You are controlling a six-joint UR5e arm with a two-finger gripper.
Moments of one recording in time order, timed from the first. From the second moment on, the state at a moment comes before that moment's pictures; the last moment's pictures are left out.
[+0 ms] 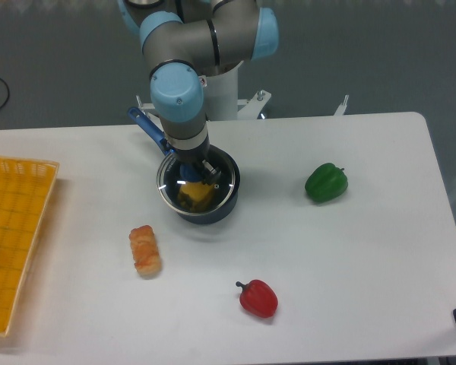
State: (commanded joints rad) arm 2.30 -1.69 -1.88 -1.24 1.63 1.06
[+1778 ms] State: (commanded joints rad) arm 2.30 -1.69 -1.92 -1.23 1.63 1.10
